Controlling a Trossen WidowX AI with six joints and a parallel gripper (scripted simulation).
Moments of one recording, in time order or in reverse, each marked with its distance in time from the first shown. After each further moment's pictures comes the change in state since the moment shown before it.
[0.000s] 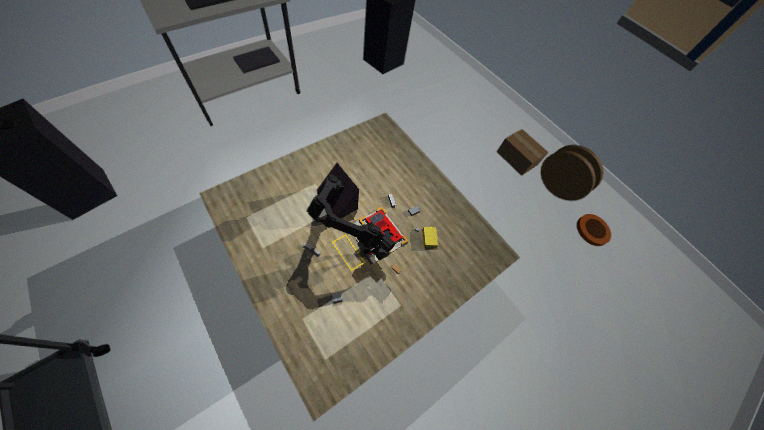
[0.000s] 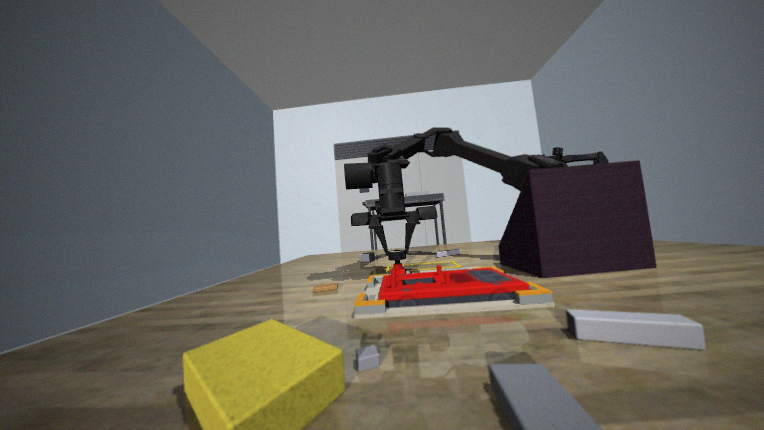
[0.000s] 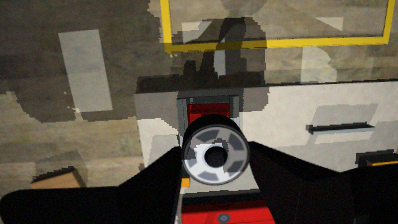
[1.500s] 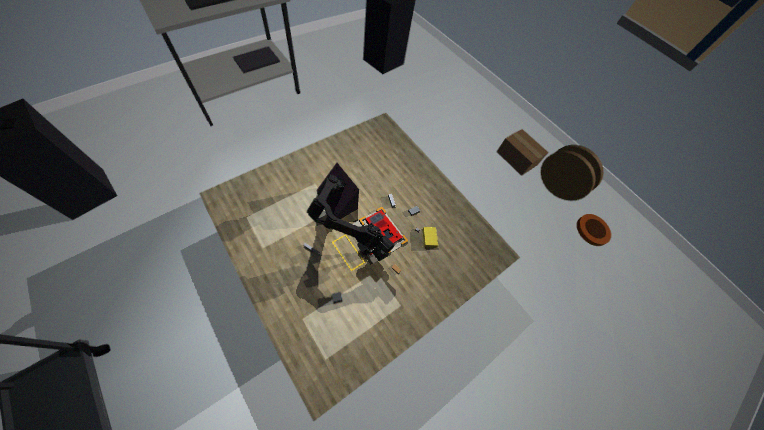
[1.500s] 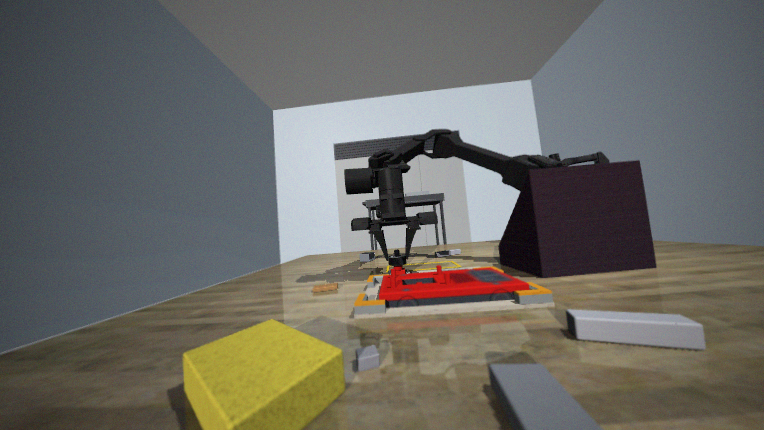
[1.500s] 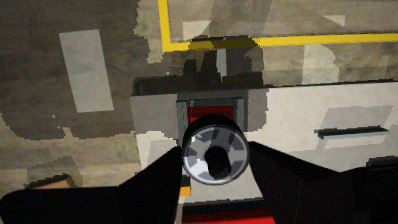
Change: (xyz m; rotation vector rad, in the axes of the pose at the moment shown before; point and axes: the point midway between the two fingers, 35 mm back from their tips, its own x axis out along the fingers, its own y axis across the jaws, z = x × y) arm 0.012 0.000 0.000 0.005 0.002 0.004
